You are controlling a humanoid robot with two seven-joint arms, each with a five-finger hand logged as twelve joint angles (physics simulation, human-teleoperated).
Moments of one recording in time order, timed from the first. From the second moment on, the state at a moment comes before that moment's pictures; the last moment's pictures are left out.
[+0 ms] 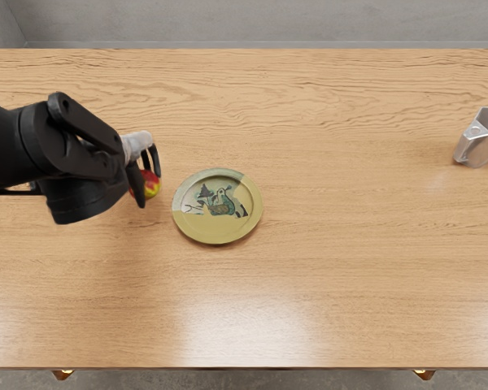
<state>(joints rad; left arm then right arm) -2.06 0.00 1.22 -1.58 -0.34 0.45 0.06 -0.13 0.00 -0.10 0.23 0.07 0.01 -0.12</state>
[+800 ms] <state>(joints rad) -2.06 0.00 1.02 -1.55 -0.35 0.44 0.05 -0.13 0.00 -0.10 0.23 0.07 0.01 -0.12</state>
